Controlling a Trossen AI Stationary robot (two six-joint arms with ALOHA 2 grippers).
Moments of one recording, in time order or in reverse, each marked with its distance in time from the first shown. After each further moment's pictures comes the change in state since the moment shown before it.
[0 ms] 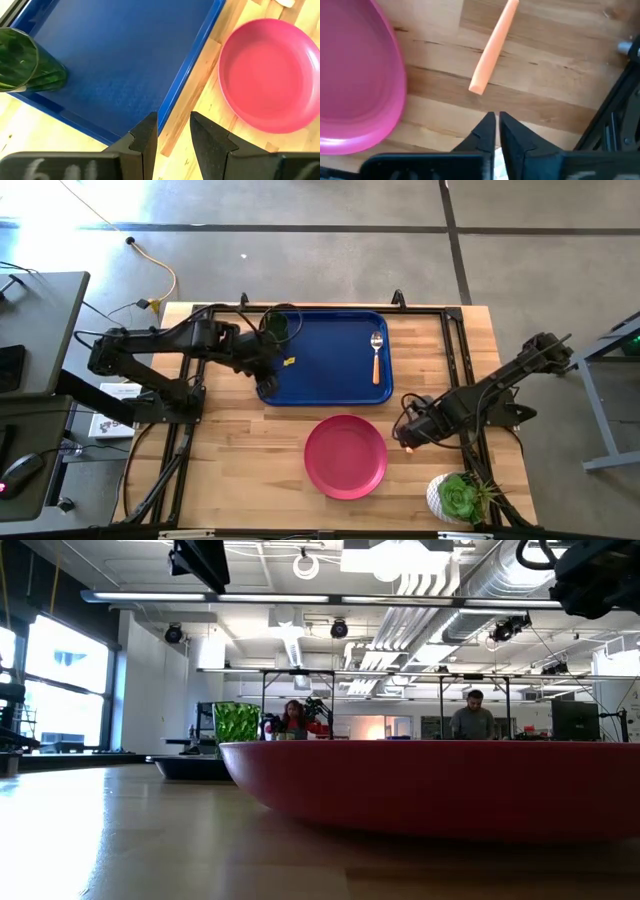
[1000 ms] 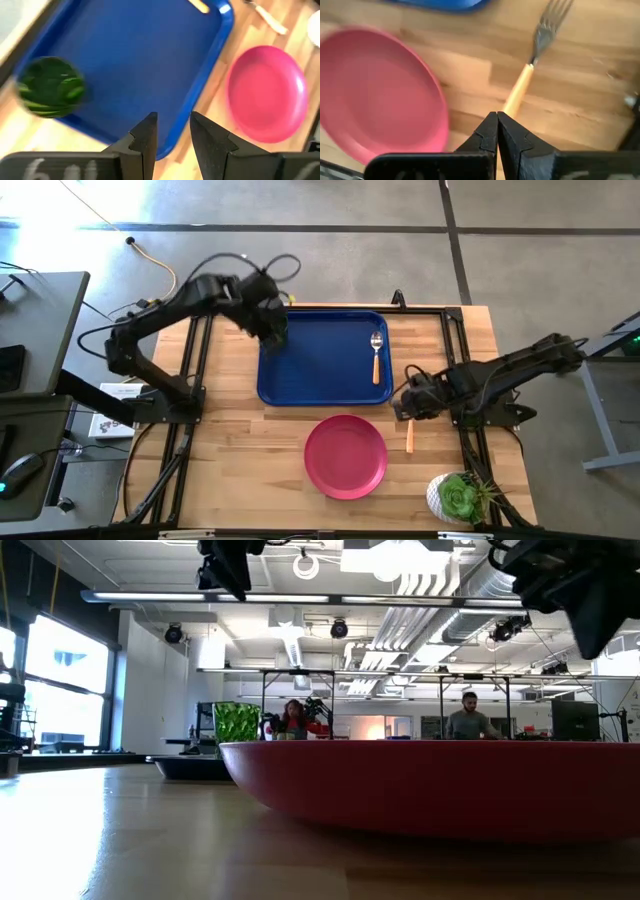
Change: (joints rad) left arm 0.392 0.143 0.266 -0.143 0.287 0.278; right arm -0.229 -0.147 0.000 -0.006 0.088 -0.189
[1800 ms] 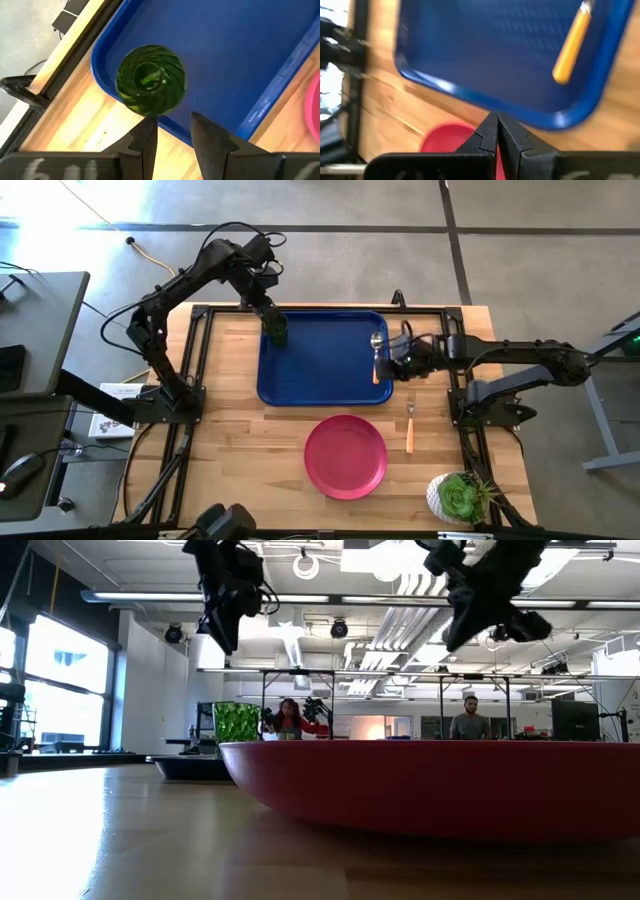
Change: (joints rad) left arm 0.368 0.227 0.093 -0.109 0.008 0.302; right arm -0.412 -0.012 0.000 0.395 0.039 -0.412
